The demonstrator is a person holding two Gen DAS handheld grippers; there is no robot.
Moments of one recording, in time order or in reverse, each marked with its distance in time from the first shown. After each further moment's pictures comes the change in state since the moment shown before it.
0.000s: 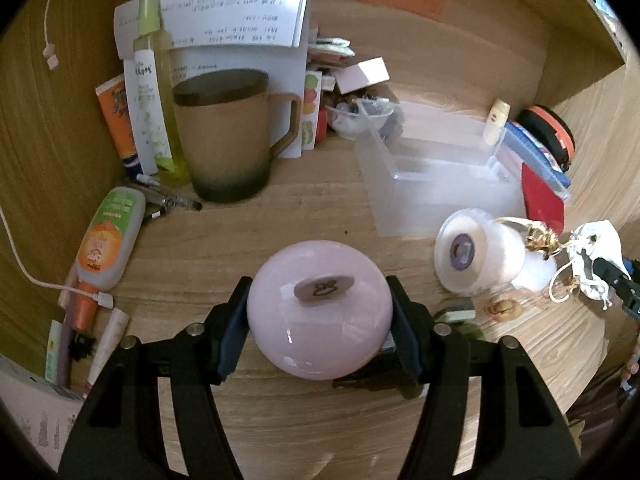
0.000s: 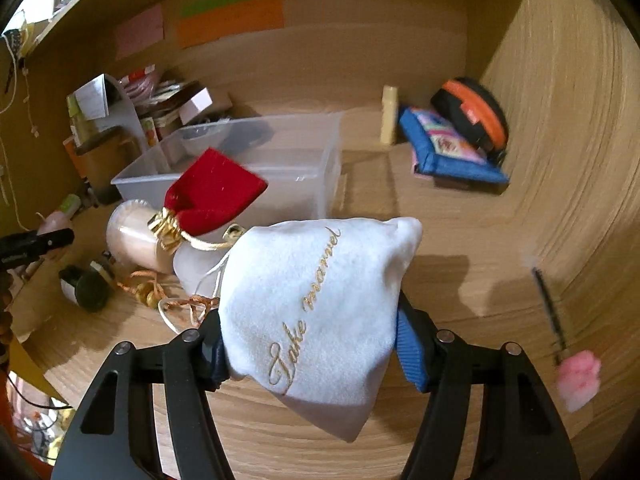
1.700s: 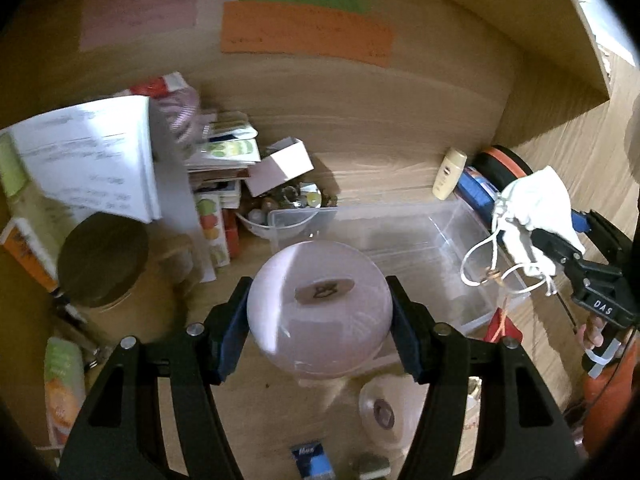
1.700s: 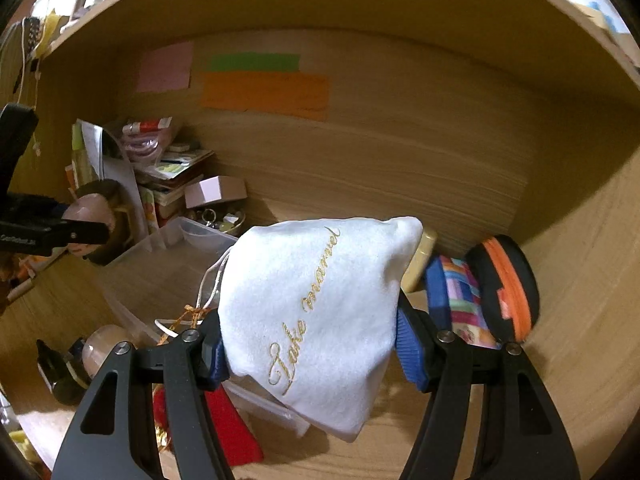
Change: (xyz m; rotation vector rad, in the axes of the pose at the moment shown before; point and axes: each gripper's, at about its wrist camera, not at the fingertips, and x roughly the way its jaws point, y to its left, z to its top) left arm 0.037 -0.049 0.125 0.091 -0.025 -0.188; right arm 0.043 0.032 0.124 -0.257 -0.171 0.042
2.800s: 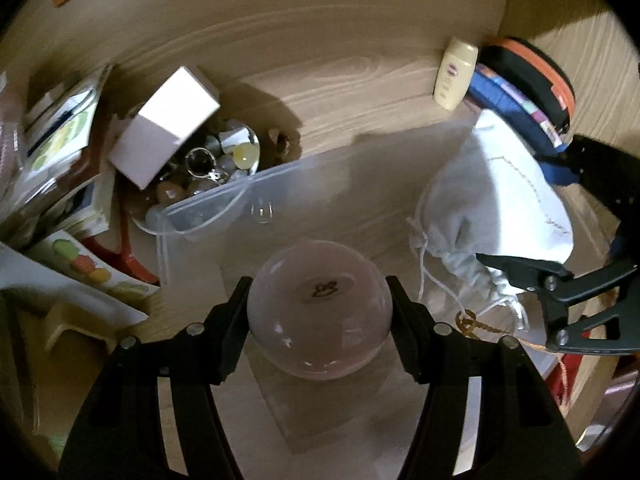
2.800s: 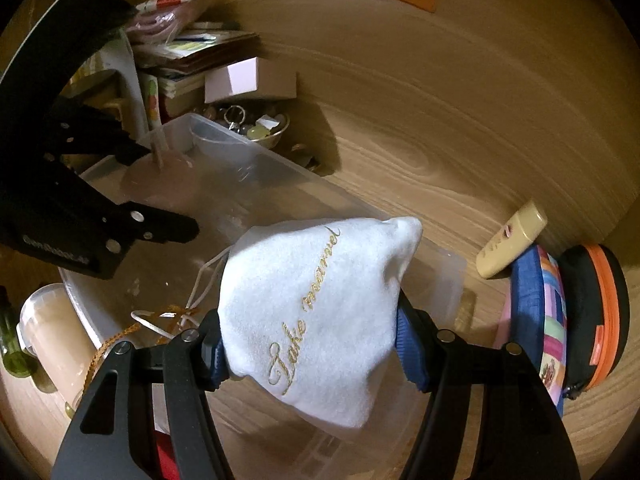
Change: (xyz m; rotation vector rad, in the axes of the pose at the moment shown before) left arm 0.115 -0.039 0.013 0.231 0.289 0.019; right arm 0.114 0.032 -0.010 -0.187 0.303 0.143
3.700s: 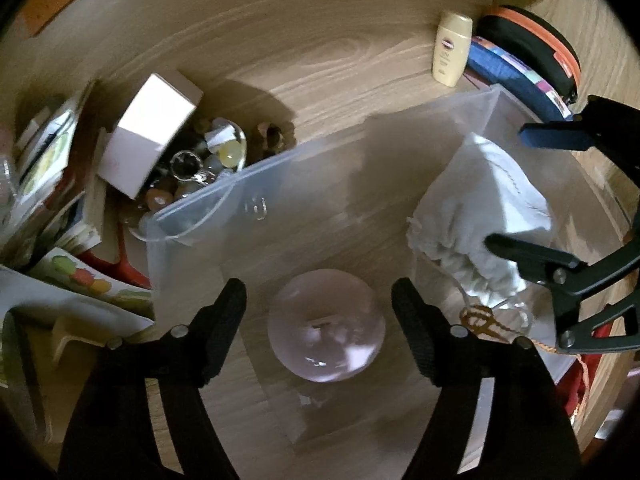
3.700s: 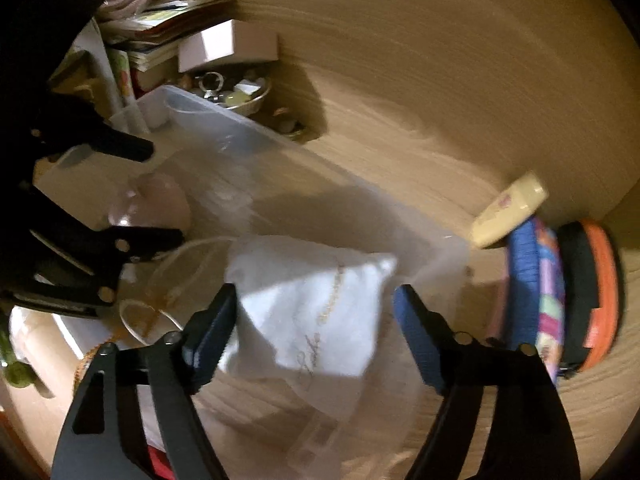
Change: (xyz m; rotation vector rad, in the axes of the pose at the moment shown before) left arm 0.008 -0.008 0.007 0.067 0.033 0.056; right arm 0.006 0.000 0.006 0.027 0.134 -0.085
